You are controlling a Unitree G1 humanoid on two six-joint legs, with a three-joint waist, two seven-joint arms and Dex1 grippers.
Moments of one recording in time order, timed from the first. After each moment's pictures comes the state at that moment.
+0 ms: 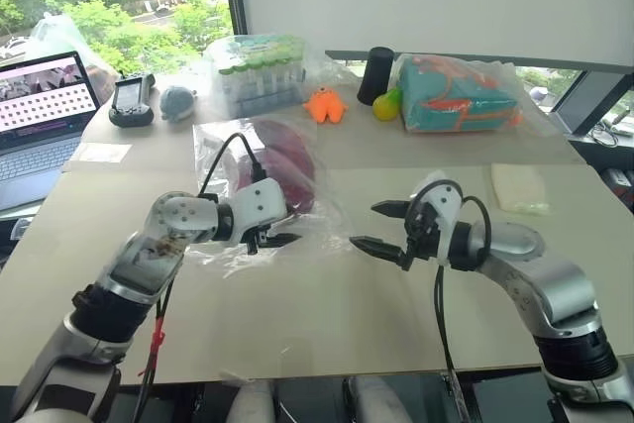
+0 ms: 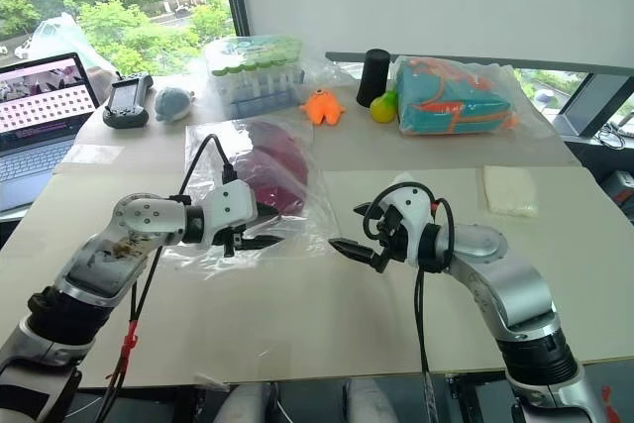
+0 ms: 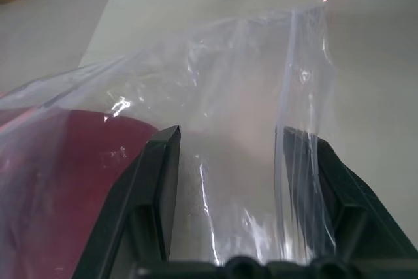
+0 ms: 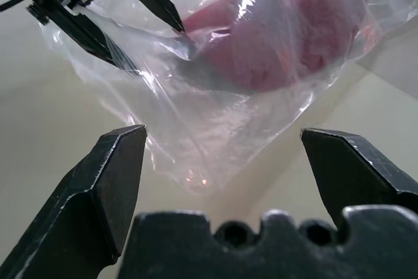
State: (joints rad) left arm -0.55 0.73 -0.28 -0.22 -0.13 0.47 -0.94; right arm -0.37 -0.62 0.07 -0.40 0.47 0.73 0.74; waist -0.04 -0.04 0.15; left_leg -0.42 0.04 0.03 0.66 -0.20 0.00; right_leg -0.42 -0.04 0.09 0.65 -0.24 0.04
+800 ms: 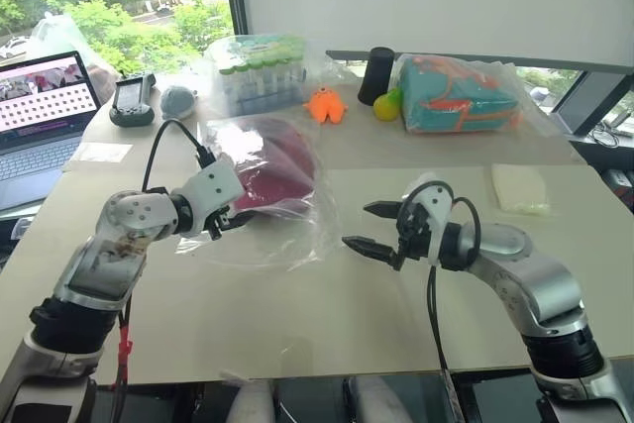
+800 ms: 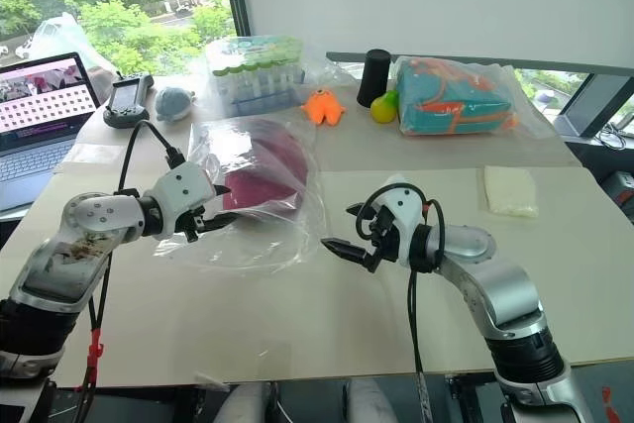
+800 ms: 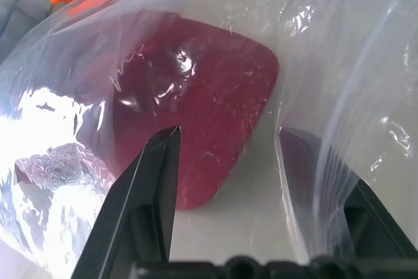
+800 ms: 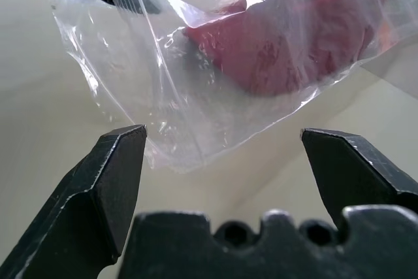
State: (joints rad) left arm -0.47 0.79 -0.11 -0.23 -0.11 0.54 -0.83; right arm -0.39 -0.58 0.09 -0.38 0.45 0.71 0.76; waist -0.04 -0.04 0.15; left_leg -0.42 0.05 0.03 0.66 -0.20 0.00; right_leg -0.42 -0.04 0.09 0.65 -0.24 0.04
